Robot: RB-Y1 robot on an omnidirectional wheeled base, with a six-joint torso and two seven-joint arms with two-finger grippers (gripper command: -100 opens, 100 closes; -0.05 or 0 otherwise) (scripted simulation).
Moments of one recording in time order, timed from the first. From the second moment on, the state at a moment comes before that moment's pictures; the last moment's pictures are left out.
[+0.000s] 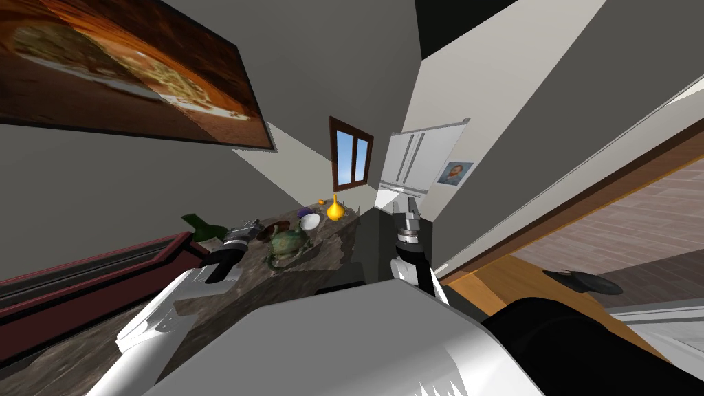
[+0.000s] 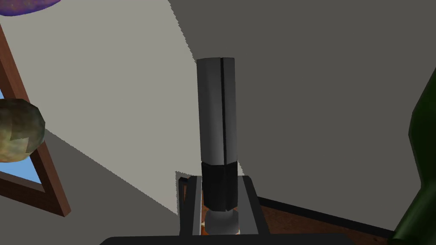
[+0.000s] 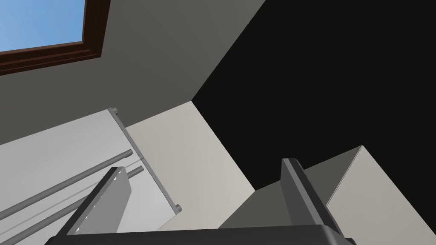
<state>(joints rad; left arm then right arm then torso) 0.18 0.47 0.30 -1.65 -0.53 0.00 -0.53 0.51 -0.03 -0.02 -2.35 0.00 -0.51 -0.05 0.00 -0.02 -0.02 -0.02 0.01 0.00</state>
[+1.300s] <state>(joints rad) 0.19 0.60 0.29 -1.72 -0.47 0.13 -0.47 0.51 -0.03 -0.02 -2.35 0.00 -0.51 -0.05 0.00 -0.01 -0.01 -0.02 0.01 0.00</state>
